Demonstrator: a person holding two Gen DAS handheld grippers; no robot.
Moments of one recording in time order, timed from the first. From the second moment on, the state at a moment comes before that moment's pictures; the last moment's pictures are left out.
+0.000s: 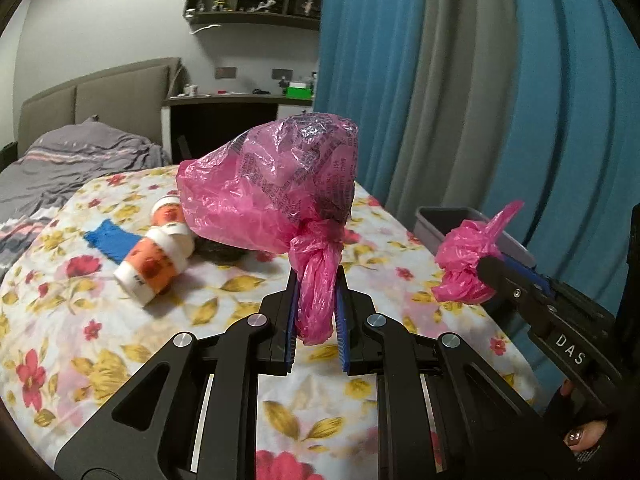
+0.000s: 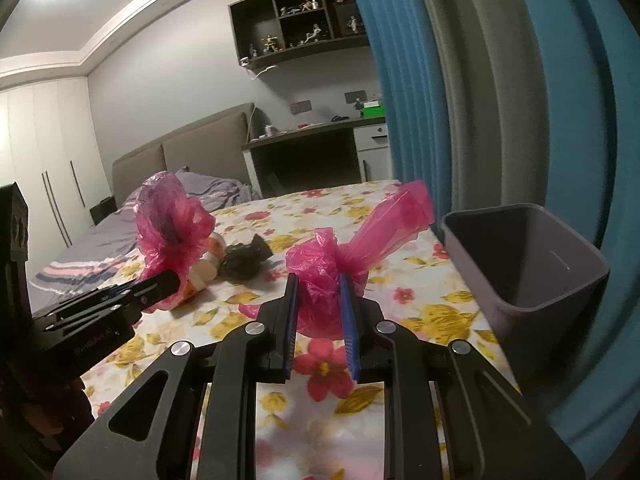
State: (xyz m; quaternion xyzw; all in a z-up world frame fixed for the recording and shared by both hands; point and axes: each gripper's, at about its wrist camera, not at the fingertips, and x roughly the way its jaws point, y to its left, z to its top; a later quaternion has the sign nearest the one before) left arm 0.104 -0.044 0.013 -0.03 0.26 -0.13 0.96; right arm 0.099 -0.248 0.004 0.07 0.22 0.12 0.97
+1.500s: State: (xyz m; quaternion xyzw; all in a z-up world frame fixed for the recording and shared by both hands) left arm 0.205 -0.258 -0.005 0.02 0.27 -0.35 0.90; right arm 0.154 -0.400 0.000 0.10 0.21 -0.05 0.97
